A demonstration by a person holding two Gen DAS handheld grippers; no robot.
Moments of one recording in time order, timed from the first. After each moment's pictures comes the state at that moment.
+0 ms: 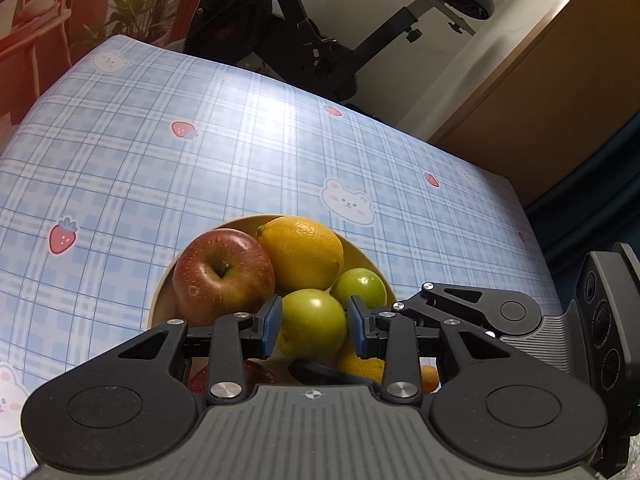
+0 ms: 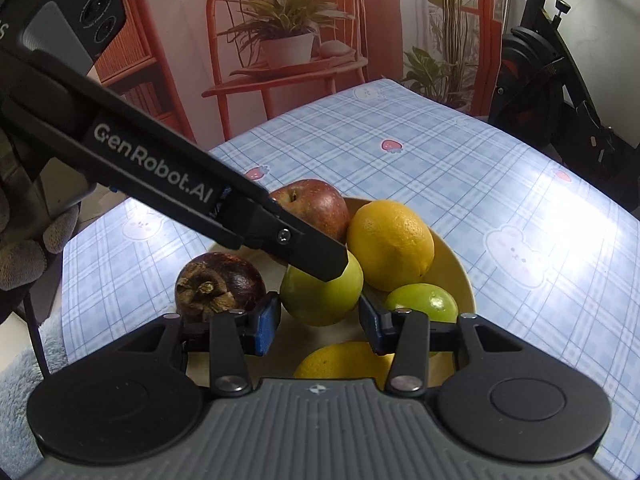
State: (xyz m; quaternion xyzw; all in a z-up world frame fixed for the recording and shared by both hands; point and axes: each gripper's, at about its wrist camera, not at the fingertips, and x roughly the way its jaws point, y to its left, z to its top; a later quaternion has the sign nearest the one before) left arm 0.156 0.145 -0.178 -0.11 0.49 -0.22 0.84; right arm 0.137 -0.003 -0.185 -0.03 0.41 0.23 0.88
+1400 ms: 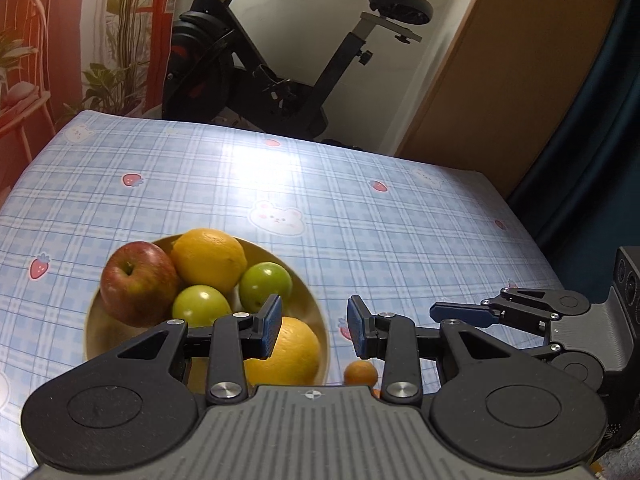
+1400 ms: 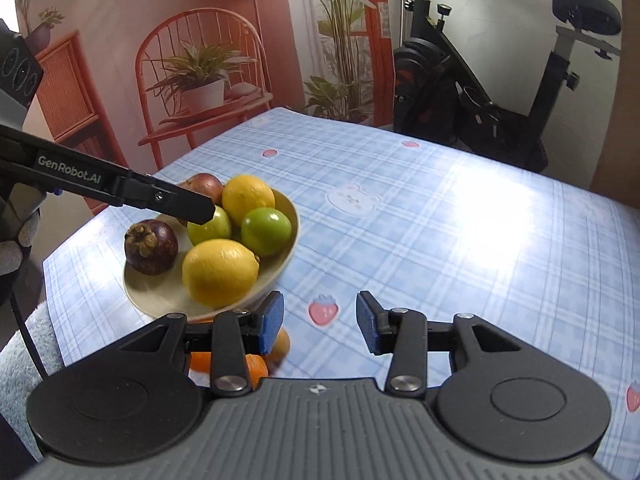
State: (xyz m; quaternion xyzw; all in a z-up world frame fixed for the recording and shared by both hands) left arm 0.092 0.072 -0.151 -0.03 0.41 -0.22 0.88; right arm 0.027 -0.136 -0.161 0.03 0.37 0.13 0.92
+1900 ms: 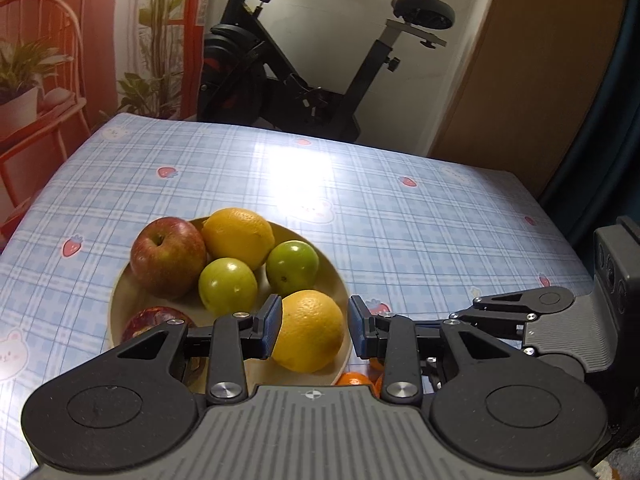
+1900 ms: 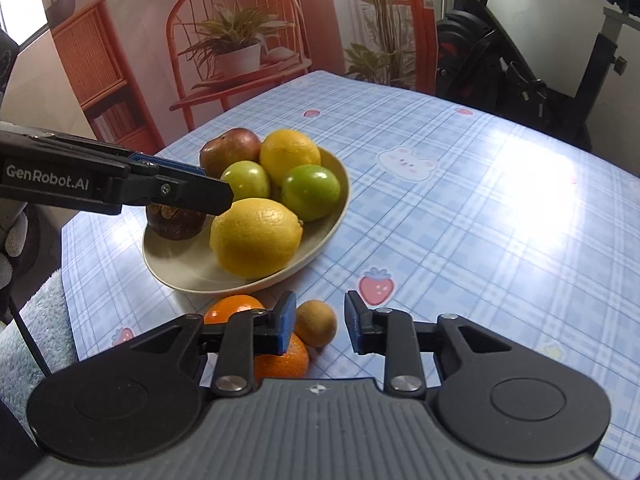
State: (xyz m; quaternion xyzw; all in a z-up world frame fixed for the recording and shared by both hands) left arm 0.069 0.072 -0.158 -0.02 0.39 -0.16 0.90; right arm 0.051 -0.106 -0.191 0.02 0.40 0.19 0.89
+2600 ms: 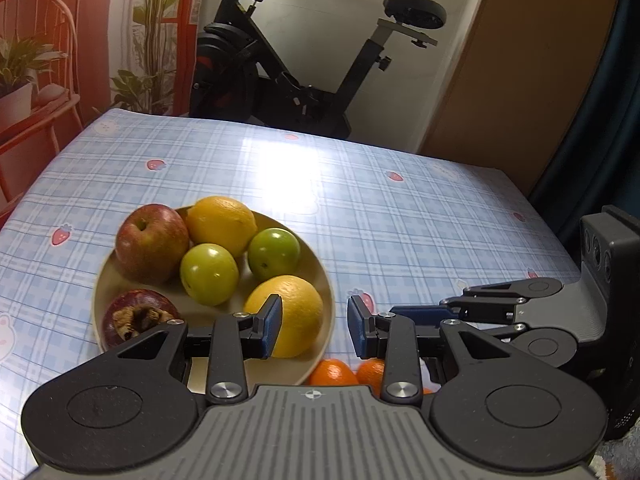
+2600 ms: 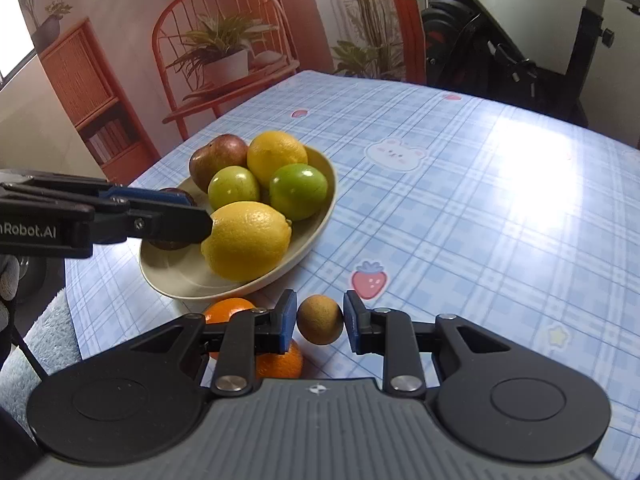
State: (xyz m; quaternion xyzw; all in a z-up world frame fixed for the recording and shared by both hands) left arm 0.053 0.058 -0.162 -0.02 0.39 -0.18 0.90; right arm 0.045 -0.126 -0.187 0.06 0.40 0.17 0.90
